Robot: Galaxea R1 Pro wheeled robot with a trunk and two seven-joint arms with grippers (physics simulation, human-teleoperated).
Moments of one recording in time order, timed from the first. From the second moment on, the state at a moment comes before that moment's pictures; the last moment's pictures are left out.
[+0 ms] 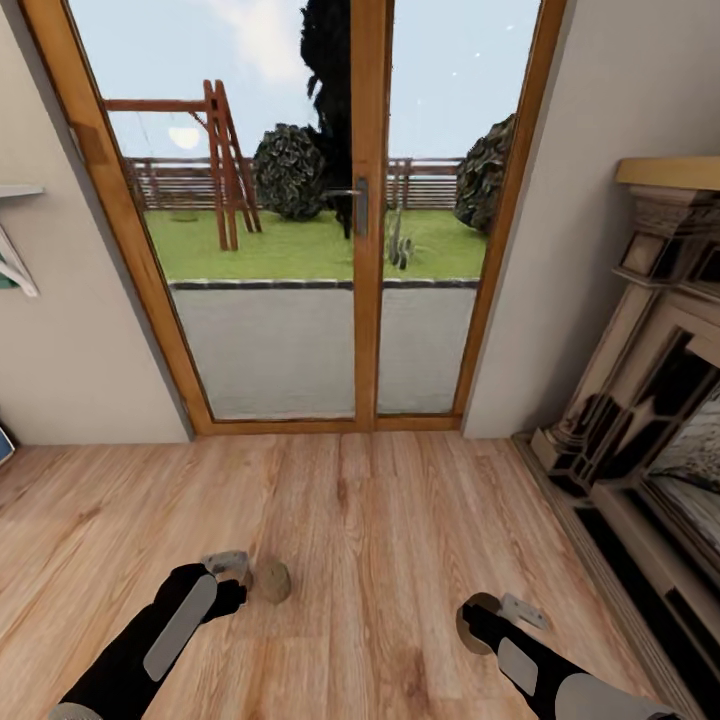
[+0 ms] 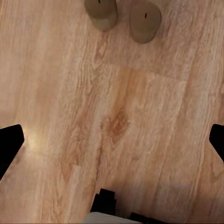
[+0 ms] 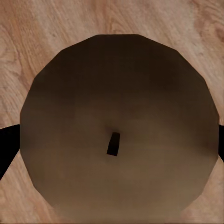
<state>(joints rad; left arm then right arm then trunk) -0.43 0.15 -0.28 -1.05 0.76 0.78 0.65 -0.64 -0.04 0.43 -0.10 -0.89 -0.07 -0.08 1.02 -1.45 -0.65</state>
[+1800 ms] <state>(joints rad) -0.45 0.16 -0.52 -0.79 0.14 0.51 0.04 -0.64 -0.01 0.43 -0.49 -0.80 0.21 -0.23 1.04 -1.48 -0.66</state>
